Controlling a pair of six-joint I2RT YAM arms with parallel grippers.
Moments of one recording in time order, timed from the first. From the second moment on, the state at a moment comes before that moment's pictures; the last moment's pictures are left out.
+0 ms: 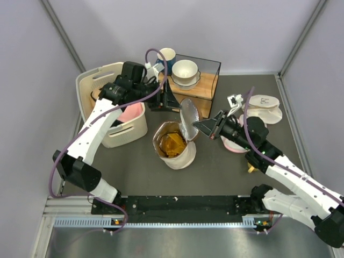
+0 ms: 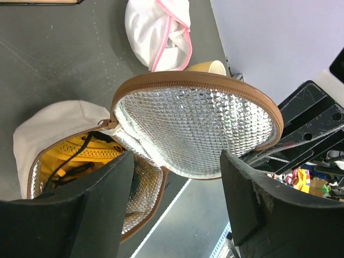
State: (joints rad) left arm -0.42 1.55 1.69 -0.82 0.69 -0.52; right arm 0.66 0.88 0.72 0.19 -0.27 0.77
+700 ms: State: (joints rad) left arm -0.62 1.50 1.34 -0.79 0.44 -0.46; right arm 0.65 0.84 0.59 0.15 -0.20 0.76
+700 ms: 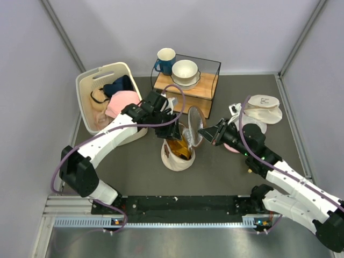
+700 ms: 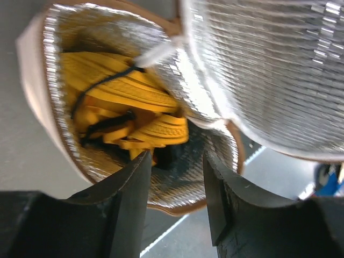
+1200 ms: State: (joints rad) left arm -0.68 1.66 1.33 -0.70 0.18 -0.50; right arm 0.65 0.80 0.59 0.11 -0.18 0.73
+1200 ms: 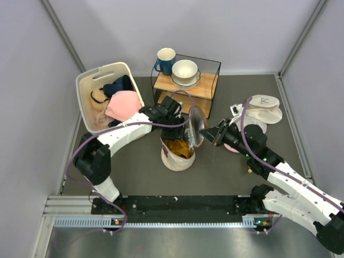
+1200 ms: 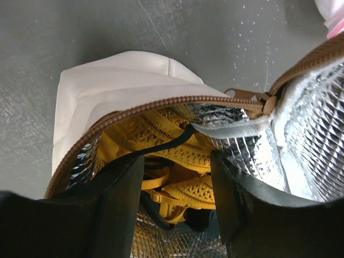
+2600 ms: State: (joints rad) left arm -0.46 1.42 1.92 -0.90 0.13 -0.46; right arm 0.65 0.82 0.58 0.13 -0.18 0.73
